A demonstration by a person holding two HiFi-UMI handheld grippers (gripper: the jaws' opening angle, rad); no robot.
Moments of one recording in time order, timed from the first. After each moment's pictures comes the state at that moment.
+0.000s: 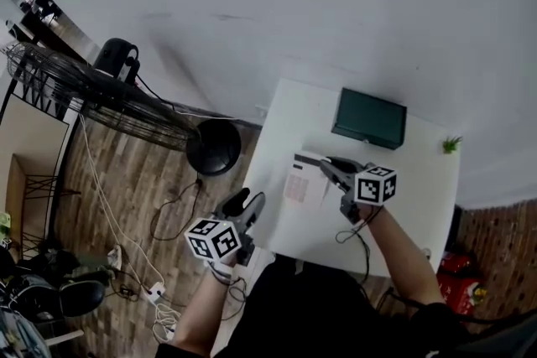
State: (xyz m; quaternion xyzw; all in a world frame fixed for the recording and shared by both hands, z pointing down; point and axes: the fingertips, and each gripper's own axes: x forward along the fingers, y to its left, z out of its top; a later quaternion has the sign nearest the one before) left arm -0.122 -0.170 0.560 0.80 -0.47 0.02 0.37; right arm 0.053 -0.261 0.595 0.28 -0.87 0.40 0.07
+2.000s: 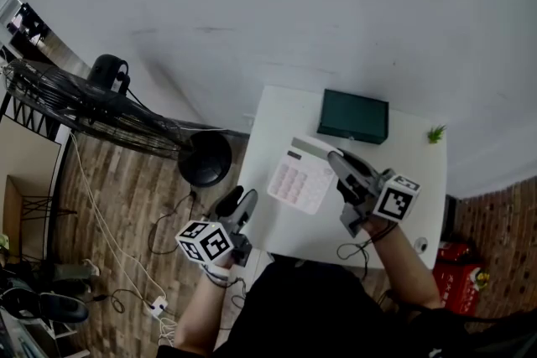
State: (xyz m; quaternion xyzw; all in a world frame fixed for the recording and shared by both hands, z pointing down) left arm -0.111 -0.169 0.510 0.81 -0.45 -0.04 0.37; right arm 0.083 -0.230 0.411 0.30 -0.87 0.37 -0.15
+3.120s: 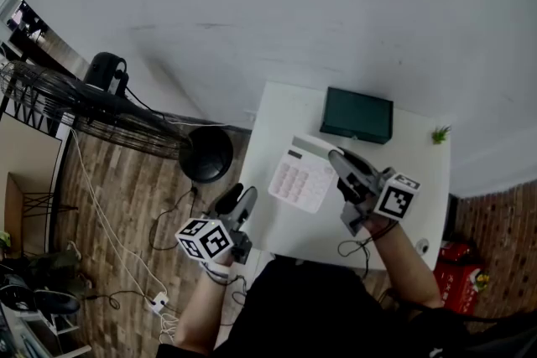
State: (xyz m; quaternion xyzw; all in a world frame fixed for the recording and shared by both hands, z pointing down) left arm -0.113 -0.177 0.518 0.81 -0.45 -0.04 0.38; right arm 0.087 -0.239 0.430 0.30 -0.86 0.39 -0.16
